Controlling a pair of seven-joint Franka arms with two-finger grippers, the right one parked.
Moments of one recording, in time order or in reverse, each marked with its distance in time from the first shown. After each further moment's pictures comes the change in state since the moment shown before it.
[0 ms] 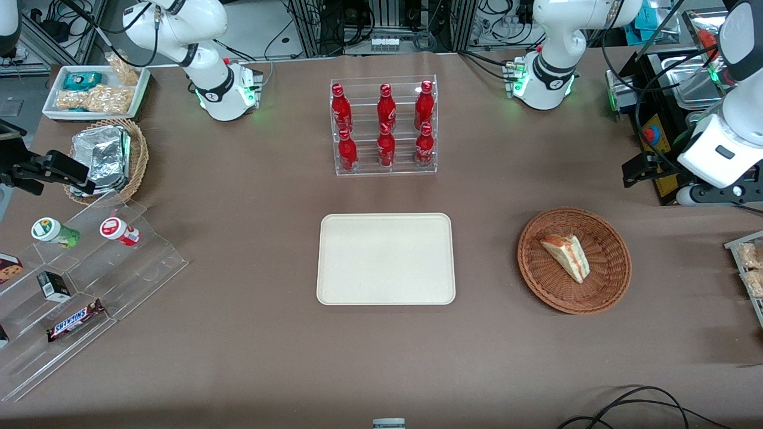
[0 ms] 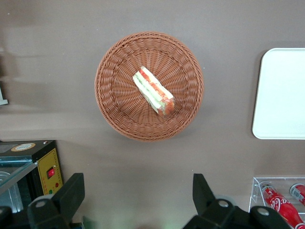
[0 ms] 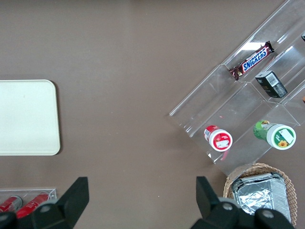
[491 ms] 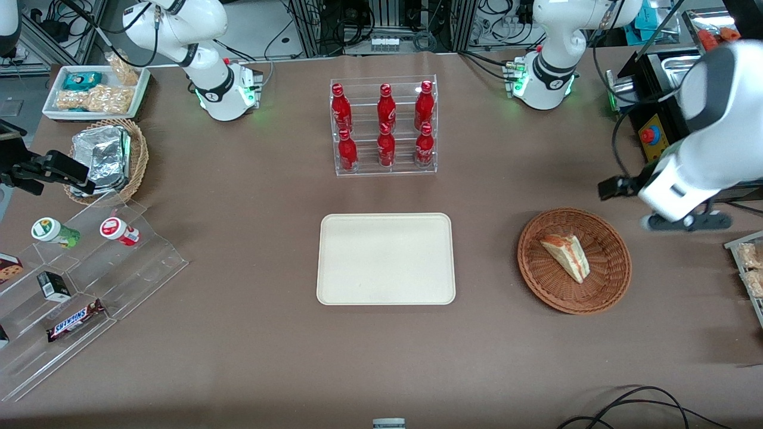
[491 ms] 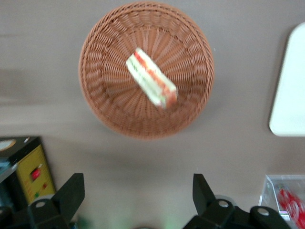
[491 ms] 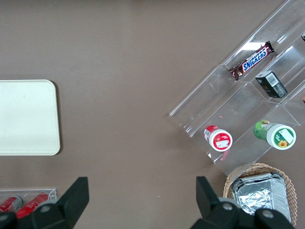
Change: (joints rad) arm -0.004 0.098 0.000 -0.150 0.001 0.161 -0.018
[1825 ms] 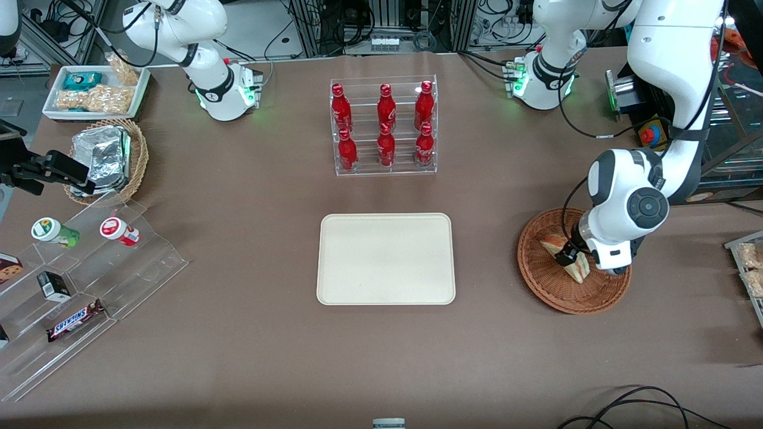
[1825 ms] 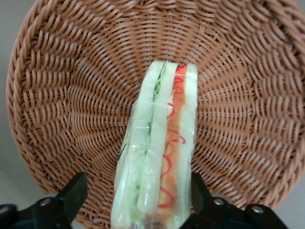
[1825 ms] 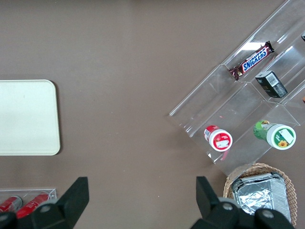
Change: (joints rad) arm -0.005 0.233 -0.011 -0.292 0.001 0.569 -0.962
